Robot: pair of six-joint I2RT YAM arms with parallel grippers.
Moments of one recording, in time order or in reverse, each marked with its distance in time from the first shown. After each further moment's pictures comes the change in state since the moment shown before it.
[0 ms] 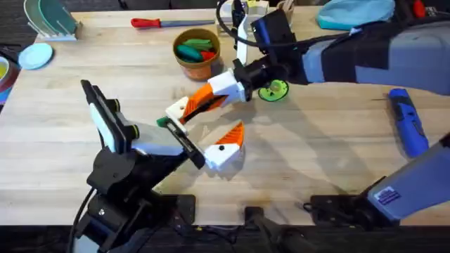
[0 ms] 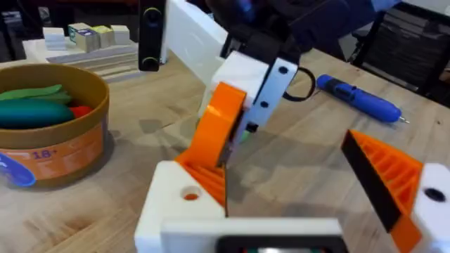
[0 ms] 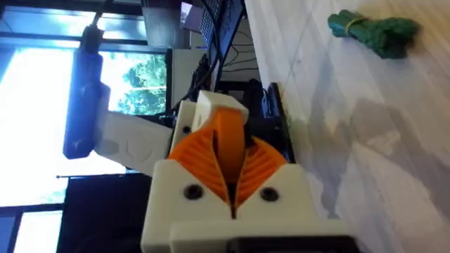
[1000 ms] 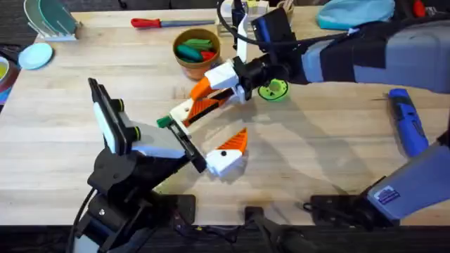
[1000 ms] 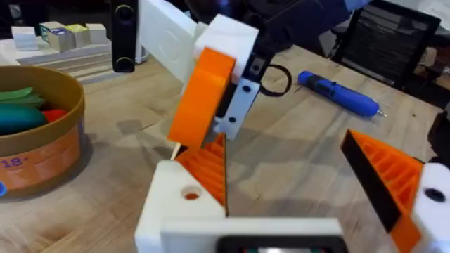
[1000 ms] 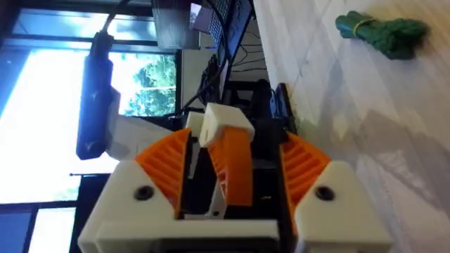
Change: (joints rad) left arm -0.011 0.000 0.000 0.003 0.051 -0.008; right arm -0.009 0.009 0.002 0.049 -0.034 0.054
